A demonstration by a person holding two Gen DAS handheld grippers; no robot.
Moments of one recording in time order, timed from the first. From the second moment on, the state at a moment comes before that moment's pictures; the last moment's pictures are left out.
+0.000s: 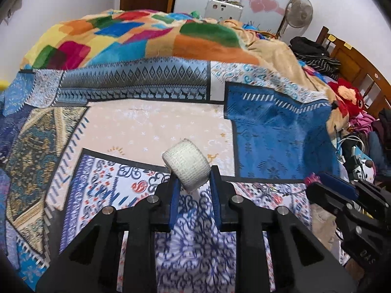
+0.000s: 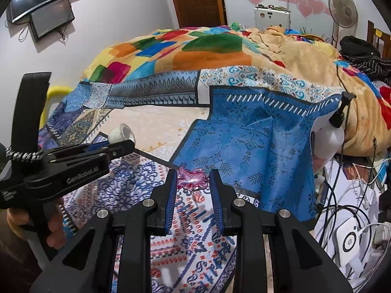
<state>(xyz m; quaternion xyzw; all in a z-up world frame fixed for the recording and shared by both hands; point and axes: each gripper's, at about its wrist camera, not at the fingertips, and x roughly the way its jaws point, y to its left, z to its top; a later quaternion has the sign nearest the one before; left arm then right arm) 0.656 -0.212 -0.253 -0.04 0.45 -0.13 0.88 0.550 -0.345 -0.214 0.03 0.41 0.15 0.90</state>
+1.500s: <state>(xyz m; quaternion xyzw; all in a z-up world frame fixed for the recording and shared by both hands) 0.272 -0.014 -0.024 -0.05 0.29 0.00 0.95 0.288 -0.195 -0.021 -0.03 0.29 0.31 0.90</state>
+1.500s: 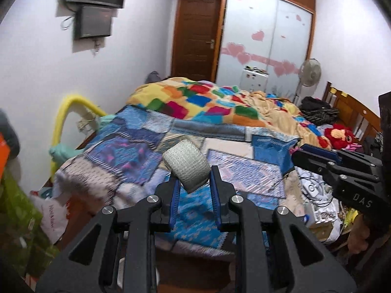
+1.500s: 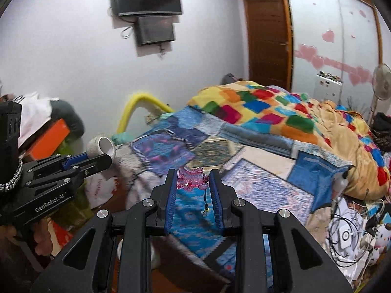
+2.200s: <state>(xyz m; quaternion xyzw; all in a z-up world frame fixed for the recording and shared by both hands) 0.162 0.122 -0.113 -0.13 0.37 0.11 0.92 0.222 -0.046 -0.093 -0.10 0.35 0.42 0.83</state>
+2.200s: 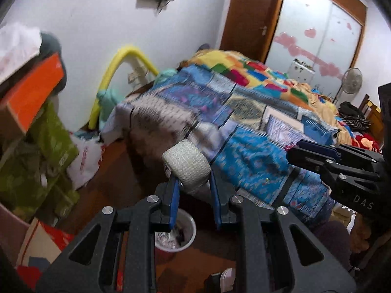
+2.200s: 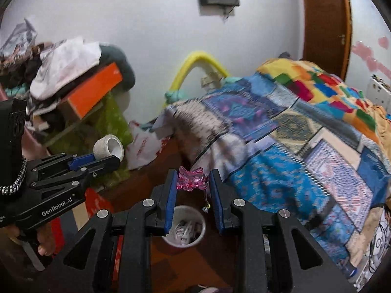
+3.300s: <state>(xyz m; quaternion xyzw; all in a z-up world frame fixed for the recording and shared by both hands) 0.209 0.178 -0.344 -0.26 0.59 0.10 0.75 0.269 0.081 -0.294 -0.17 0.60 0.44 0.65</state>
